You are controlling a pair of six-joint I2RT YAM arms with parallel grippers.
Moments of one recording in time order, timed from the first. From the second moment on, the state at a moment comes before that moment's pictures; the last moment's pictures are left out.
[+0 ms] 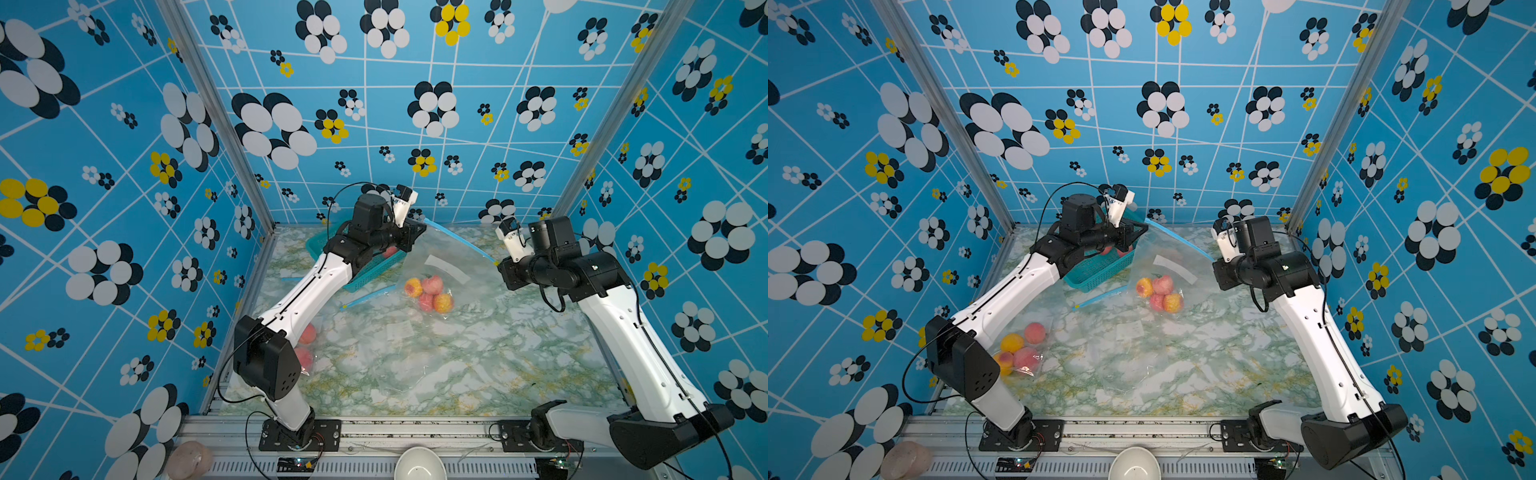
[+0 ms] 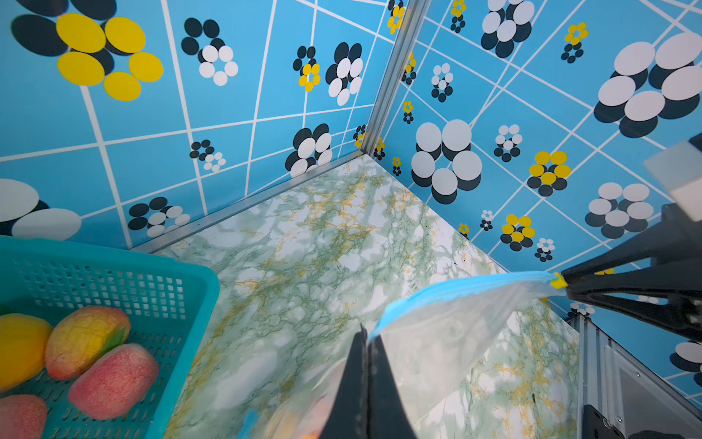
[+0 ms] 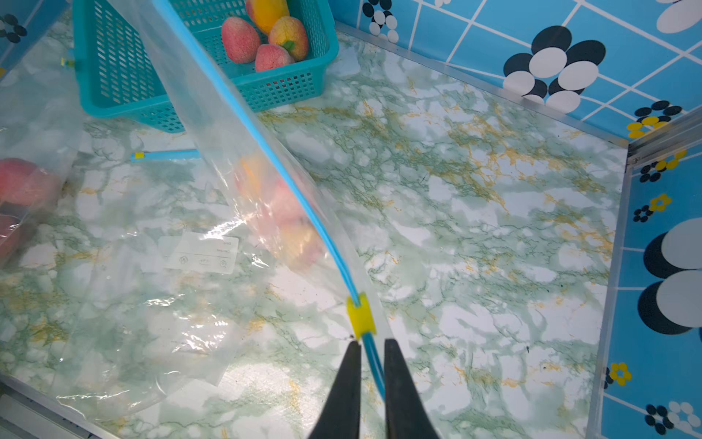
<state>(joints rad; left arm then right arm) -0.49 1.68 1.62 -0.25 0.46 -0.18 0.32 1.28 1.56 -1.13 0.03 -0.11</state>
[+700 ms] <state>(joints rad) -0.50 1.68 1.63 -0.25 0.51 -0.17 0.27 1.23 1.53 -1.06 0.00 -0.07</state>
